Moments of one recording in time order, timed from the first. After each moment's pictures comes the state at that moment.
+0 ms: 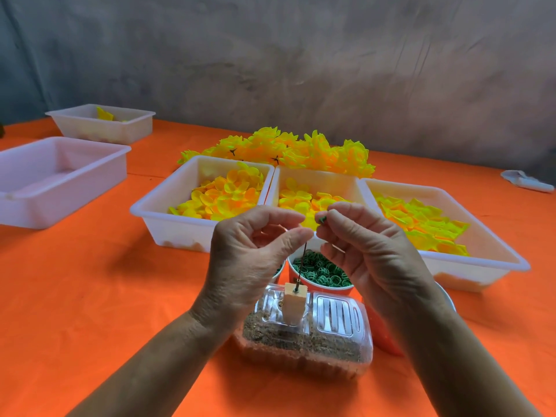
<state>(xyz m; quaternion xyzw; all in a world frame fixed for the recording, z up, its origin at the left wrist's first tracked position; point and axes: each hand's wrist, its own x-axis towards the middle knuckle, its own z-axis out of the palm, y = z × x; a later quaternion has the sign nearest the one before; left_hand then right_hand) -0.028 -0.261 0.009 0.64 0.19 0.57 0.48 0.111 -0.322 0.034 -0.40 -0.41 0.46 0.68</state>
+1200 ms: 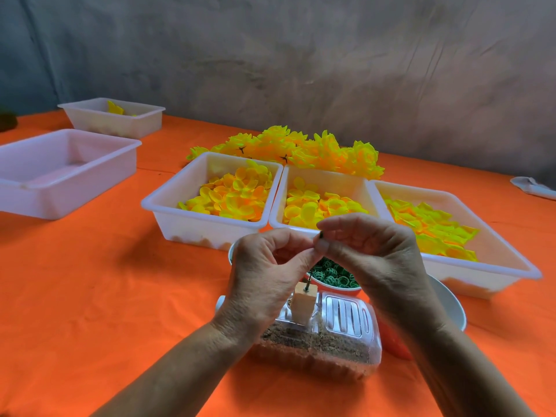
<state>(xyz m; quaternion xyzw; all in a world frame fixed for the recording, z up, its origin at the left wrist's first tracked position) -0.023 -0.273 -0.001 0.64 0.26 0.53 0.49 0.110 -0.321 0.020 -0.47 -0.59 0.23 0.61</state>
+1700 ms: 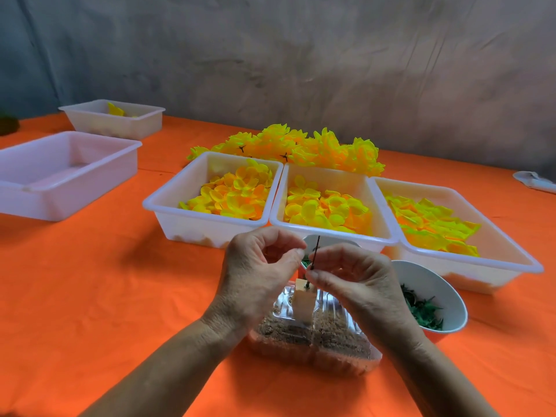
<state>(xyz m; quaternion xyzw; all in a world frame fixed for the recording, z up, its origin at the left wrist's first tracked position) -0.031 -0.262 -0.013 0.68 0.32 0.51 0.43 0.100 -0.329 -0.007 -0.51 -0.55 0.27 0.60</state>
